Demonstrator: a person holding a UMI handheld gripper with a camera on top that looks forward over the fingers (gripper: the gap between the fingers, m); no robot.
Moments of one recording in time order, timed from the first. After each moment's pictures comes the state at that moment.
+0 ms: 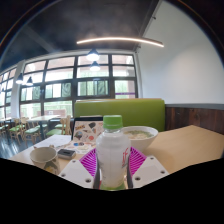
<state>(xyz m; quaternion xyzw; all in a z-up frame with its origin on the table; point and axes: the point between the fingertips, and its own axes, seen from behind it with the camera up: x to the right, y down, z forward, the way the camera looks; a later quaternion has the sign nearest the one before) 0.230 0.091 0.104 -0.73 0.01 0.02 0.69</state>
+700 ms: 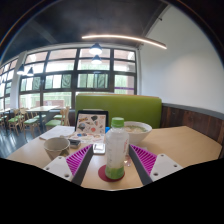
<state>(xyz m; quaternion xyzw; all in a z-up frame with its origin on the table) 0.214 0.015 0.114 -0.75 0.00 -0.02 0.66</state>
